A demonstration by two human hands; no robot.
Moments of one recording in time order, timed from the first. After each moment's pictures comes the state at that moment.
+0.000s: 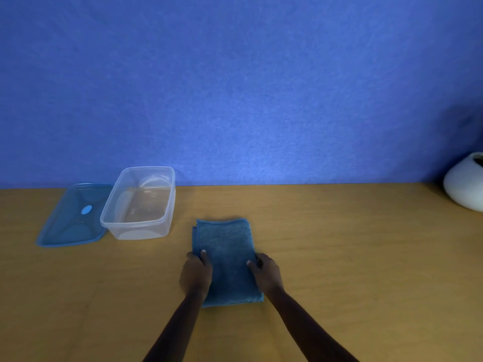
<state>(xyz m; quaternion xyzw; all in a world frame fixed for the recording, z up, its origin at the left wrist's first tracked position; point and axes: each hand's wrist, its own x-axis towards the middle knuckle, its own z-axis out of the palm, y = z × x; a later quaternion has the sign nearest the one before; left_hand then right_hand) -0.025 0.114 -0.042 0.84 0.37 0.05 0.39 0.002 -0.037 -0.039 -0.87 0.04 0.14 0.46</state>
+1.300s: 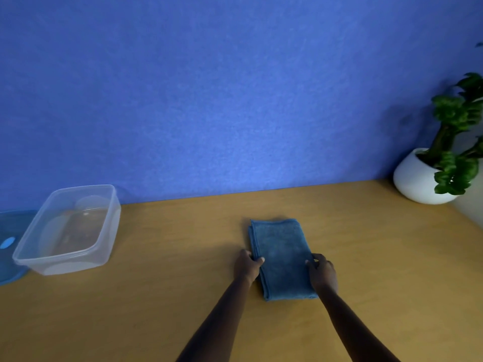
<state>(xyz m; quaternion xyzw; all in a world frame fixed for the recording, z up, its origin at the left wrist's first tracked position) 0.068 -0.074 -0.028 0.78 0.22 -0.16 0.56 0.054 -0.242 -0.029 -0.88 0.24 0.01 0.40</state>
